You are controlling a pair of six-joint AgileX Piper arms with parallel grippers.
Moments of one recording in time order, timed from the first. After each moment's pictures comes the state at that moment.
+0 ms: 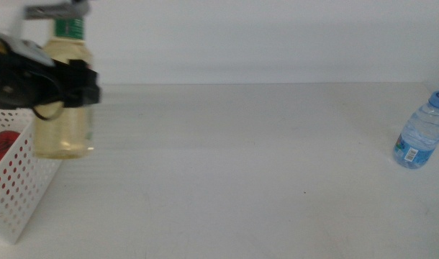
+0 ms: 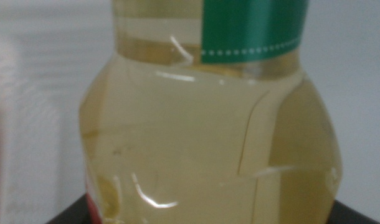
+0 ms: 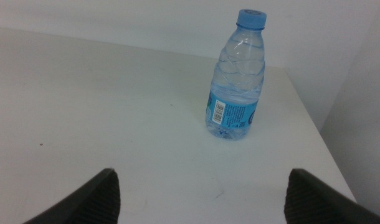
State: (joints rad) left arm -0.20 1.24 -1.13 -0.08 0.74 -0.05; right arm -0.02 -0.01 0.03 0.05 0.25 -0.17
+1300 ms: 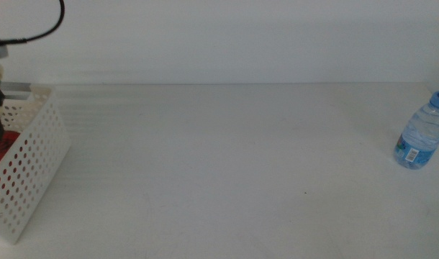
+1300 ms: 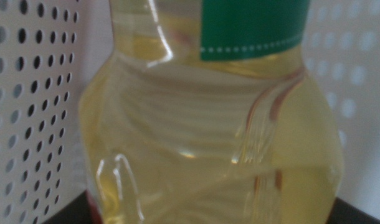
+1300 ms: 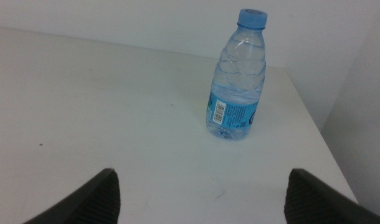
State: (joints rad) left arm 0.32 1.79 -1.58 -0.06 1.25 0.25; right arm -0.02 -0.01 0.03 0.05 0.25 -0.17
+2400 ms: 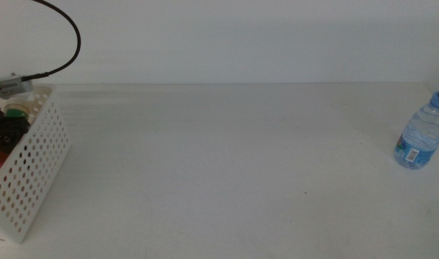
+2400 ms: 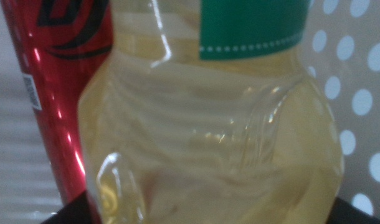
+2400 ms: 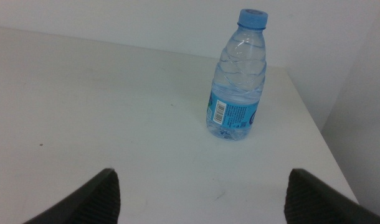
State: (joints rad) left arm 0.32 1.92 -1.50 -0.16 1.21 0.27; right arm -0.02 -0.01 0.03 0.05 0.25 -0.17
